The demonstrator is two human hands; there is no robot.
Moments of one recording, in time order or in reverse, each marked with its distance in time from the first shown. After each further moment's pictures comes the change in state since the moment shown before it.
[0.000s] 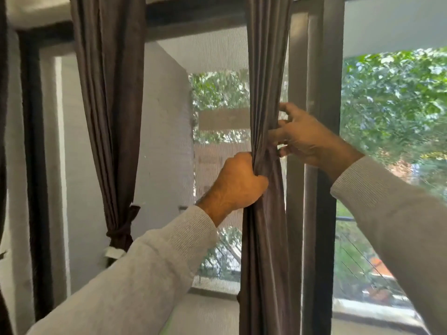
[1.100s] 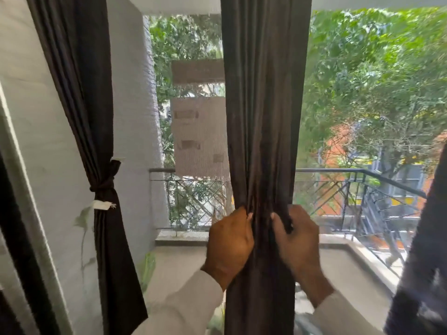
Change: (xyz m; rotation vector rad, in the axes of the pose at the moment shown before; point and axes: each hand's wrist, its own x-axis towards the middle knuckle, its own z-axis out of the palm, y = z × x) left_hand -0.204 -0.092 0.116 0.124 0.238 0.282; right_hand -0.278 0.161 0.100 -0.713 0.698 -0.072
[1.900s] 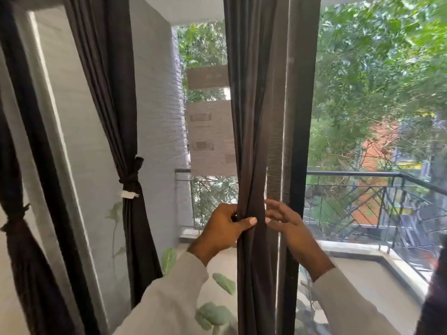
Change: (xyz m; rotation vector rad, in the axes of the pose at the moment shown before) left_hand 0.022 -0.005 -0.024 -0.591 -0.378 -0.510; right_hand 0.025 0.044 0.013 0.662 -0.623 0.433
